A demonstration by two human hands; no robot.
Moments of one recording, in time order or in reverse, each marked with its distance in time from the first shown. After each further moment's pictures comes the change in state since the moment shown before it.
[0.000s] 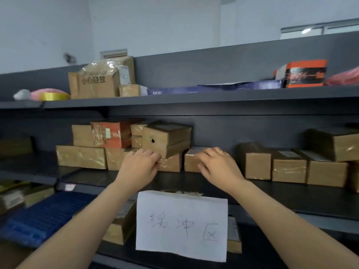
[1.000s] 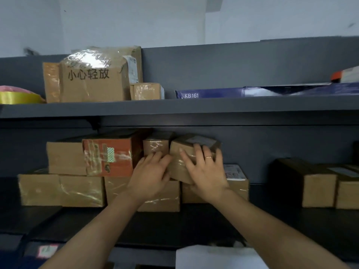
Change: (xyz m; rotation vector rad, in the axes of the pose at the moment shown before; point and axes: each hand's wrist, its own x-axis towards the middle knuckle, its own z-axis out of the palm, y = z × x) left_hand 0.098 -0.161 0.132 -0.288 0.072 0.138; right_hand 0.183 -0.079 0.139 -0.527 -0.064 0.156
